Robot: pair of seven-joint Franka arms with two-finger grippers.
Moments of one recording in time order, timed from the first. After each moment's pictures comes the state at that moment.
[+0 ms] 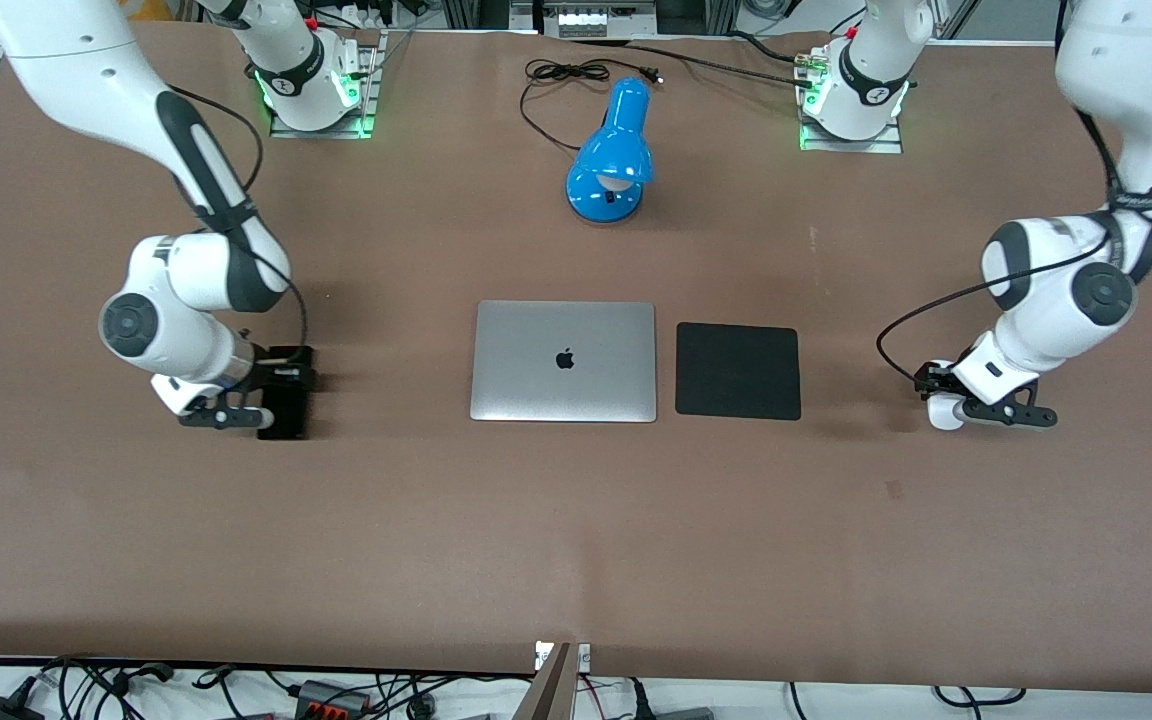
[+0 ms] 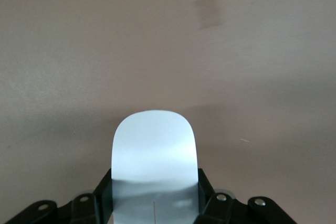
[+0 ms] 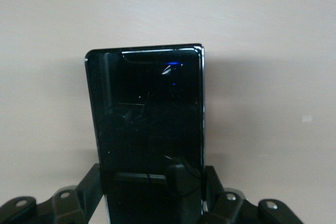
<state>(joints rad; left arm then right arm) 0.16 0.38 -0.09 -2.04 0.04 2.43 0.17 0.09 0.51 0.04 -1.95 0.04 2.39 0.14</state>
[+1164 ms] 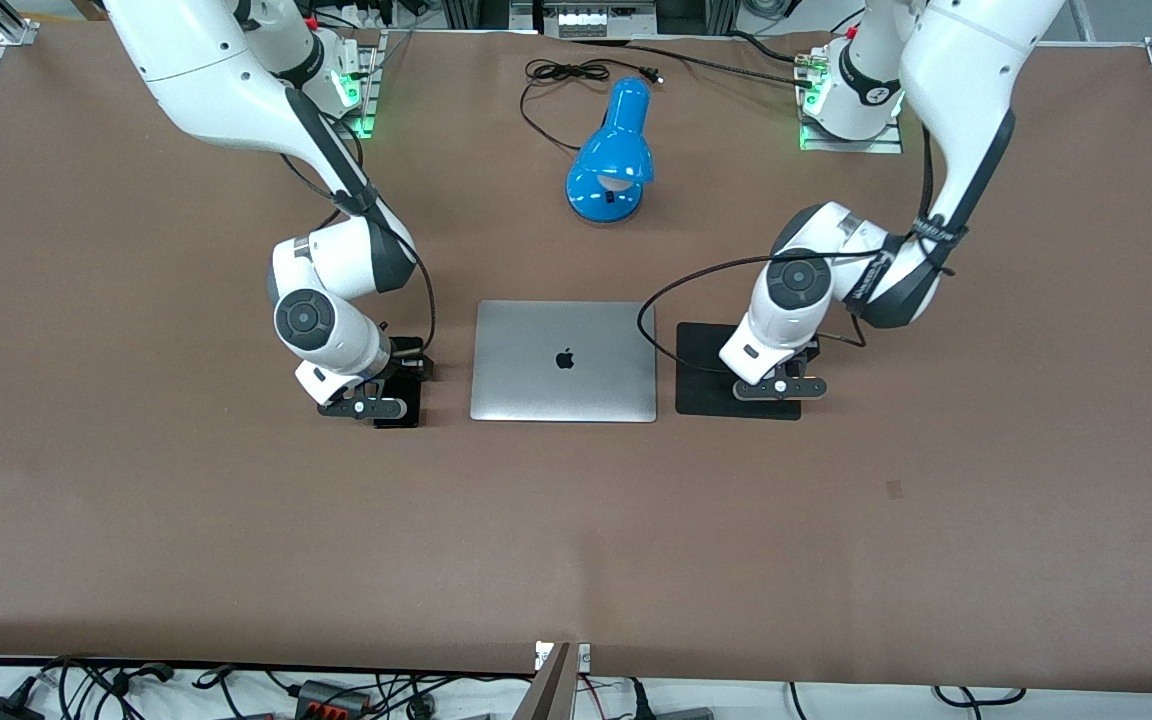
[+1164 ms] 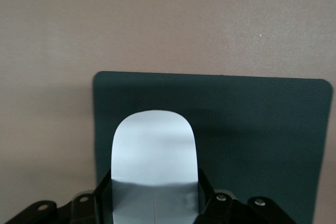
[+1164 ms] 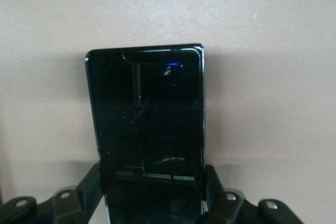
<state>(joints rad) -0.10 0.53 -0.33 -1.99 0.40 2.37 -0.71 0.33 0.61 0.04 -1.90 0.04 2.42 0.35</state>
